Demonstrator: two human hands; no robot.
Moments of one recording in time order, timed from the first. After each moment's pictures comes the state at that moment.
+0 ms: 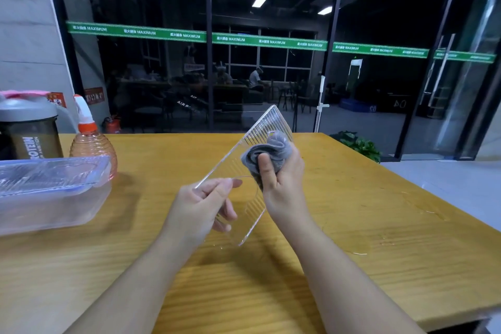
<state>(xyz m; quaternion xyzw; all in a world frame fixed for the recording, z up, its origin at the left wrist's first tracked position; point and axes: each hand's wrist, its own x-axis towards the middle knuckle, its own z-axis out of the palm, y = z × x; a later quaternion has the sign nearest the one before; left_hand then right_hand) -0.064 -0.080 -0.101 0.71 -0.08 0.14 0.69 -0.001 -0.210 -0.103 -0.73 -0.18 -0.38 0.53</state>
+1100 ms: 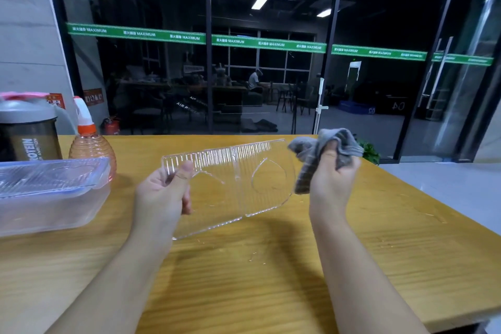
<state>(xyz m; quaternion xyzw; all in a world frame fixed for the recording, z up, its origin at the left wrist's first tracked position) -0.049 -0.051 -0.100 0.64 0.03 0.28 0.71 -0.009 -0.256 -0.079 -0.54 0.03 -0.36 0.76</state>
